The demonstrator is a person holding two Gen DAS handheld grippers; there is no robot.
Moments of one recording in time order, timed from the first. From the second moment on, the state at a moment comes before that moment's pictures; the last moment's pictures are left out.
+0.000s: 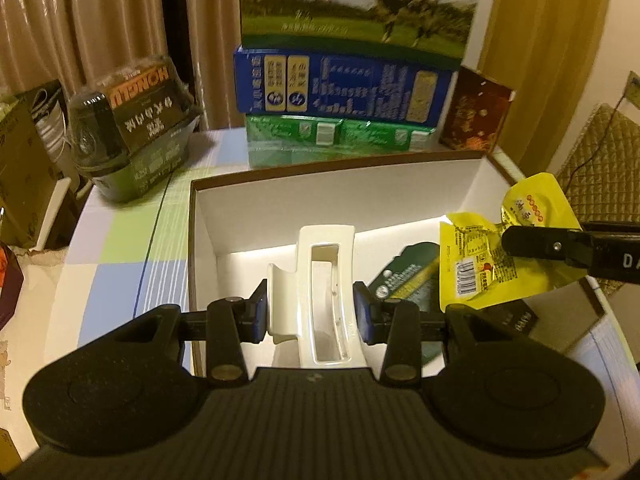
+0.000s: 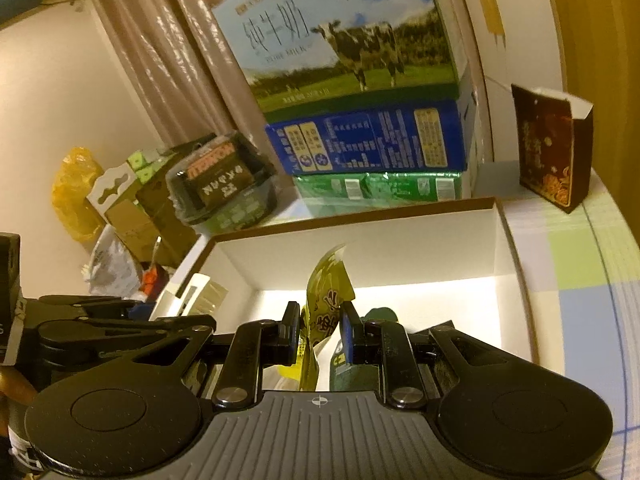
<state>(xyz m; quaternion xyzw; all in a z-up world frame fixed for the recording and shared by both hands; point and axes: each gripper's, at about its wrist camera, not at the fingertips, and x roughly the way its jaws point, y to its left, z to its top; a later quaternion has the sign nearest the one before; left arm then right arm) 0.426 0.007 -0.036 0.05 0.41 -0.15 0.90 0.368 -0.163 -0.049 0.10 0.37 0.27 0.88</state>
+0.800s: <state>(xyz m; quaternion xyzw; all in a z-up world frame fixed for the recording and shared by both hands) 0.528 -0.011 -0.104 0.08 0.49 -0.12 0.86 0.450 -0.136 -0.102 0.09 0.43 0.24 0.86</state>
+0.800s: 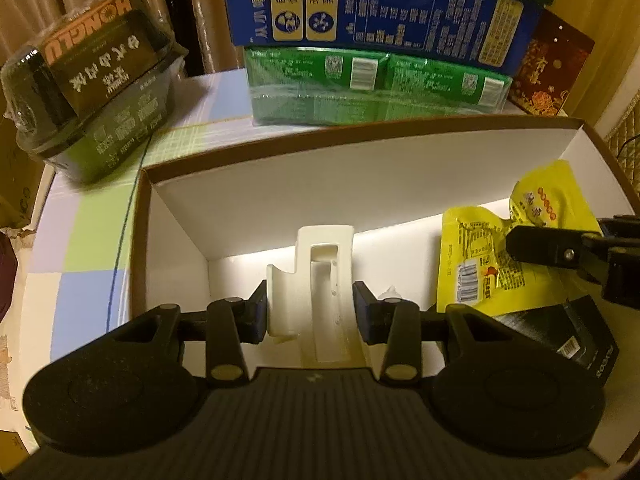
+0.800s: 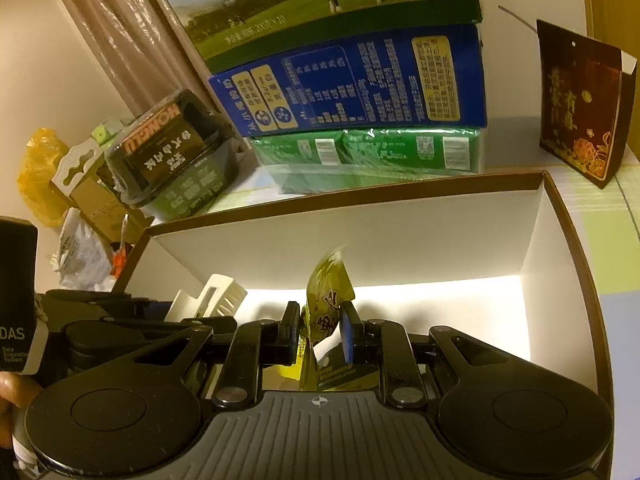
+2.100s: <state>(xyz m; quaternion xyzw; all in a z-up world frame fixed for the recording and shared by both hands) 0.475 -0.003 -0.057 0.06 0.44 -0.15 0.89 0.390 -0.161 -0.069 -0.01 0.41 0.22 0.88</state>
